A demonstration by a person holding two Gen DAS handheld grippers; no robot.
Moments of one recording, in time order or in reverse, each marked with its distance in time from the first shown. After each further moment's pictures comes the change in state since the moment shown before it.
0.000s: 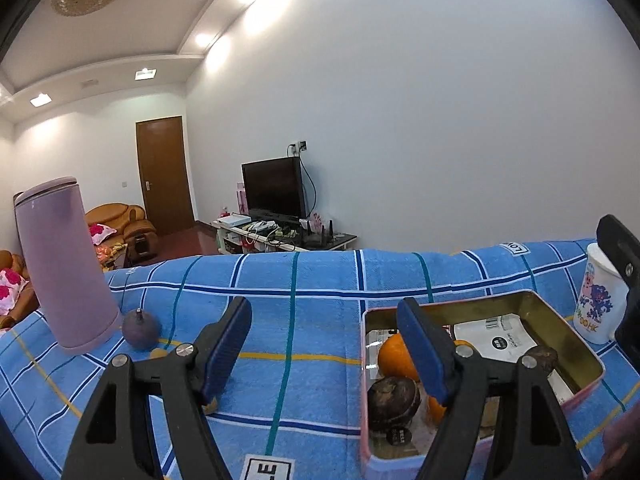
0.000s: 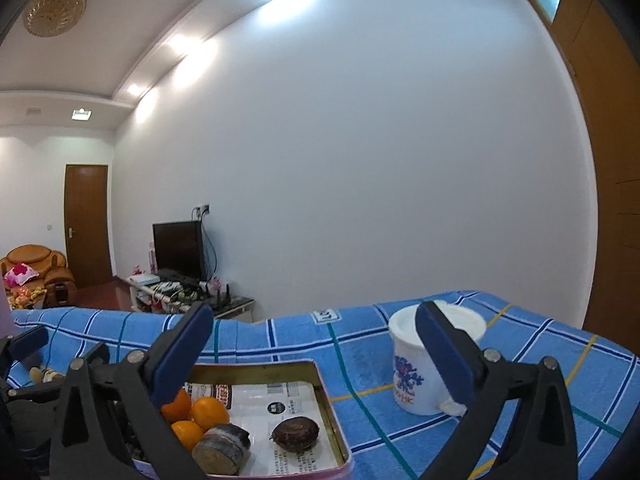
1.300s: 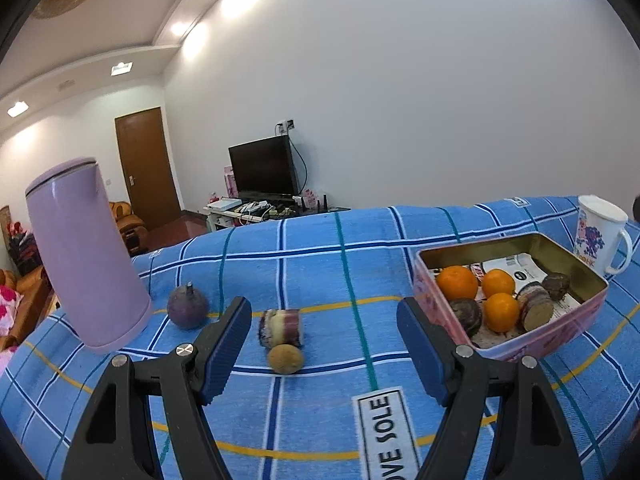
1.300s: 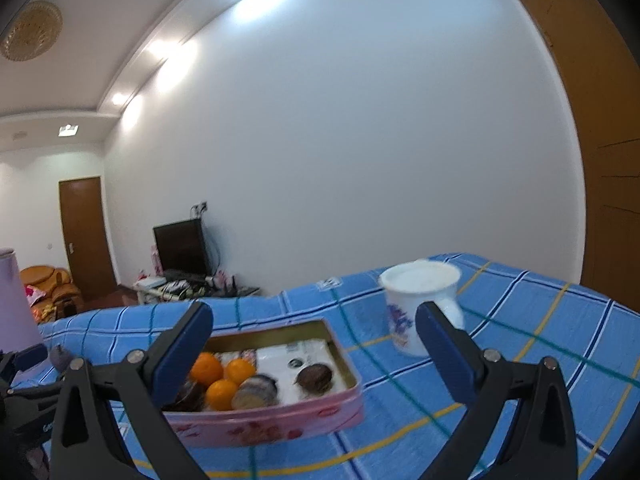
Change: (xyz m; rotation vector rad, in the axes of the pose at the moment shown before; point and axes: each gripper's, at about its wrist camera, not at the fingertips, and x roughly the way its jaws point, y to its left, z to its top) left arm -0.025 0.078 -0.021 0.069 0.091 -0.061; right arm -0.058 0.008 -0.009 0.092 0.089 0.010
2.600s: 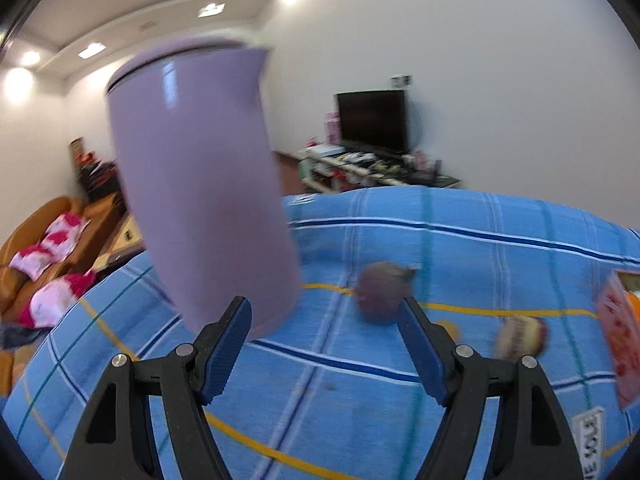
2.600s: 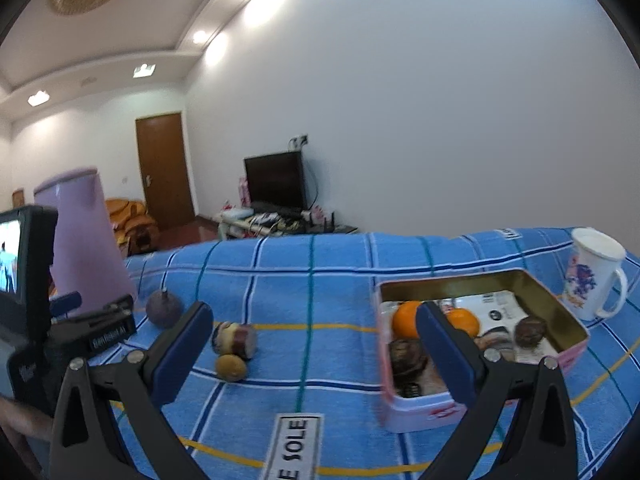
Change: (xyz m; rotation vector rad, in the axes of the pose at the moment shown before) left arm 0.067 0.164 -0.004 -0.189 0.195 0.336; right arm 0.053 0.176 -0.038 -0.135 0.232 0.313
